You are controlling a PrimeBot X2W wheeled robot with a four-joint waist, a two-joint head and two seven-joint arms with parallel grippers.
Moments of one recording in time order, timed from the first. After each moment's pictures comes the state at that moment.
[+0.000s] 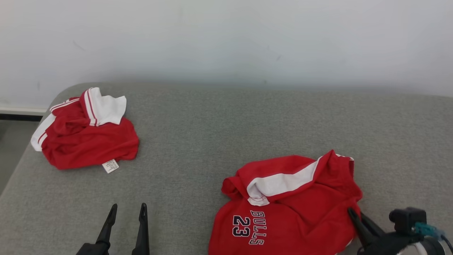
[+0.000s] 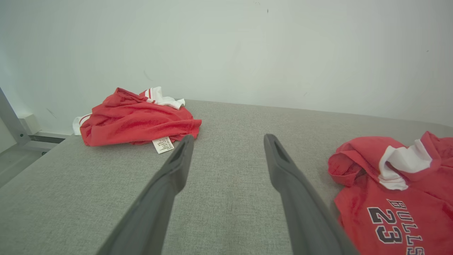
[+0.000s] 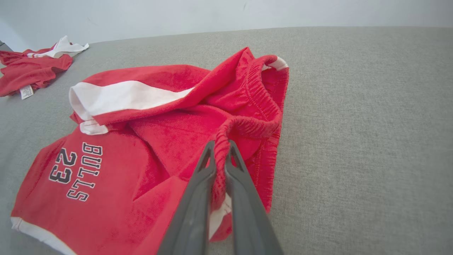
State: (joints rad) left arm 0.01 0.05 -0.03 0.19 -0.15 -0.11 -0.26; right arm -0.02 -0.35 0.23 0.24 0.51 0.13 0.07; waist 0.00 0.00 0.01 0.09
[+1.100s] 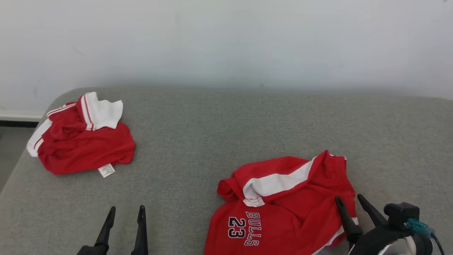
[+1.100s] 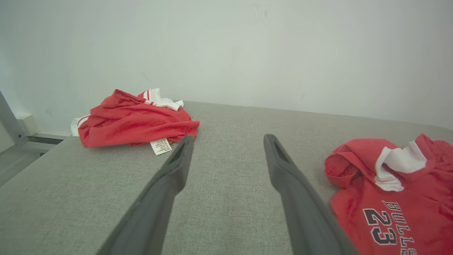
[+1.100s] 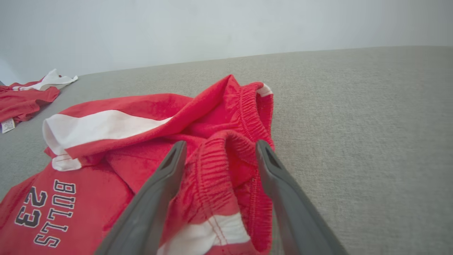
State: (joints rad) left arm 0.01 0.05 -0.03 0.19 -0.16 -0.09 -0.26; right arm -0.26 -0.33 0.39 0.64 0.61 0.13 -0.23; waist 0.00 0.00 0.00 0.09
